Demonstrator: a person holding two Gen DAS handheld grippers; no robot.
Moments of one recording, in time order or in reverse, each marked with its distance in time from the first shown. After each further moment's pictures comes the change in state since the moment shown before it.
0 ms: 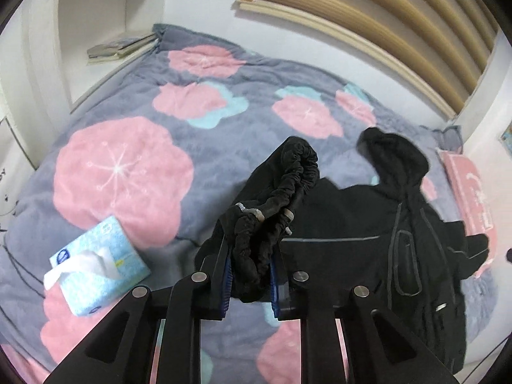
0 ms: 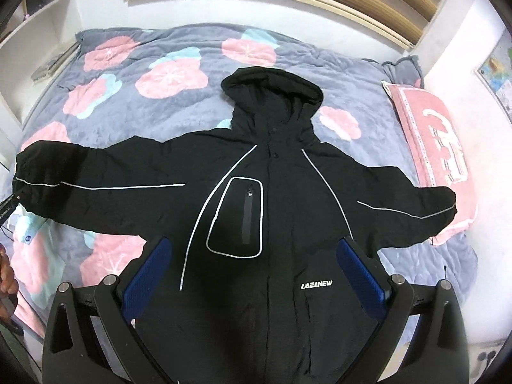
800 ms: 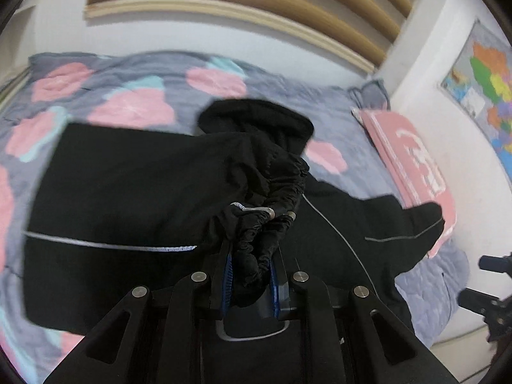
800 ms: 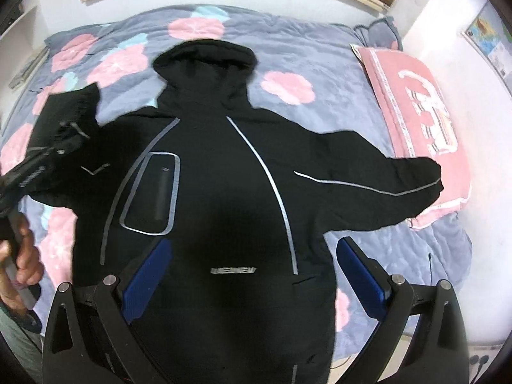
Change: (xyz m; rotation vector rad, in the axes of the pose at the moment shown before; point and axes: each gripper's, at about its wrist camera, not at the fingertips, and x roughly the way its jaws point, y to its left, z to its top) left arm 0.083 -0.335 -0.023 0.201 0.073 -0.239; right arm 0.053 -0.173 -0.026 0.045 0.108 -0.005
